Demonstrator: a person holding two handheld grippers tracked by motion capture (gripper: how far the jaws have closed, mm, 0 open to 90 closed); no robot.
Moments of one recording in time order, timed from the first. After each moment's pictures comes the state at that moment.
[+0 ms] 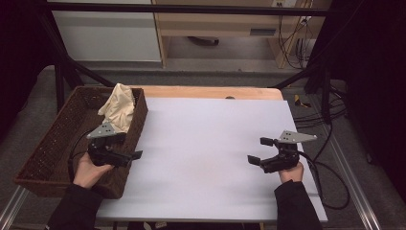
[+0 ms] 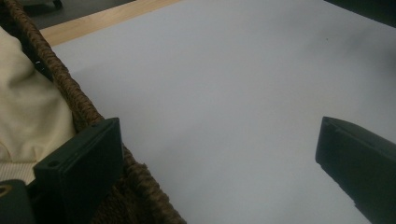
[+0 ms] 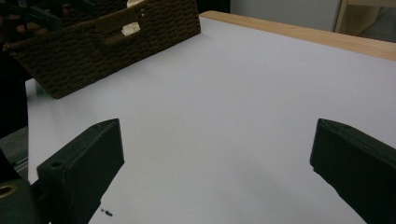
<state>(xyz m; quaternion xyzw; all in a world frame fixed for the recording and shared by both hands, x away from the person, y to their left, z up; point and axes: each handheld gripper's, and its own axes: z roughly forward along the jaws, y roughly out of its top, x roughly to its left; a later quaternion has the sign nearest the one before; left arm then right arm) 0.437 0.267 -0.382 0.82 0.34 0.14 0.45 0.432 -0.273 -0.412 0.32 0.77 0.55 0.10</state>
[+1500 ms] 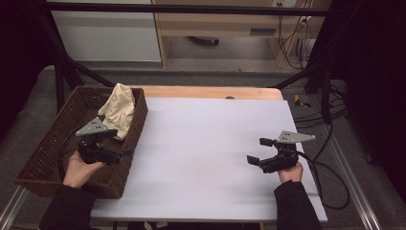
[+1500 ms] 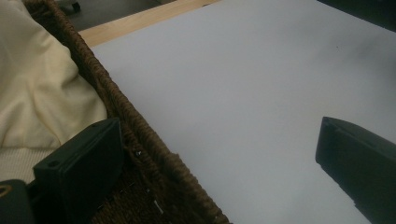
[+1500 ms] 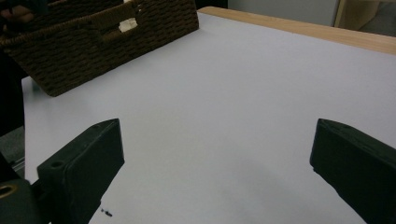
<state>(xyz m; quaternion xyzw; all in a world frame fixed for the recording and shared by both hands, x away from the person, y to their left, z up) 0.433 0.285 -0.364 0.81 0.35 0.16 0.45 0.433 -0.271 -0.415 0.32 0.77 0.54 0.10</state>
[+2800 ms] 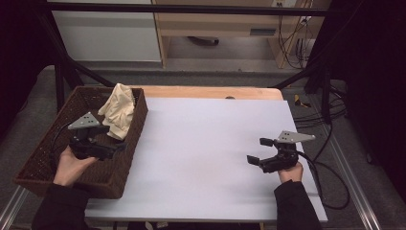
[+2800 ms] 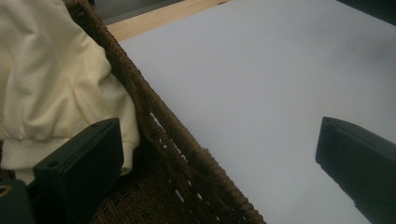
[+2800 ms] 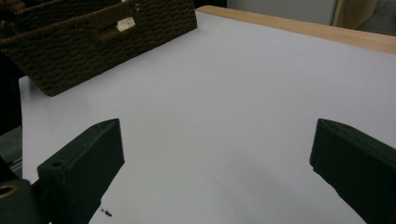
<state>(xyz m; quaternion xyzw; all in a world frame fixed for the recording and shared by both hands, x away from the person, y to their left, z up) 0.438 0.298 -0.349 0.81 0.37 0.17 0.43 0.434 -0.272 -0.415 0.33 0.77 0.54 0.10</state>
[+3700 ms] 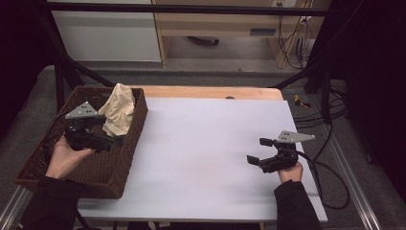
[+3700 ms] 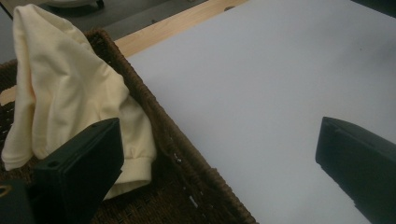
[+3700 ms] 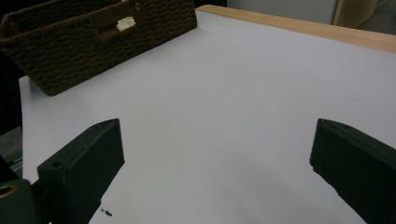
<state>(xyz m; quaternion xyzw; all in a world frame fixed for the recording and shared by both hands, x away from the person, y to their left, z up) 0.443 0.293 -0.314 0.82 0.36 0.19 0.41 0.434 -0.271 -0.415 0.33 0.77 0.54 0.10</state>
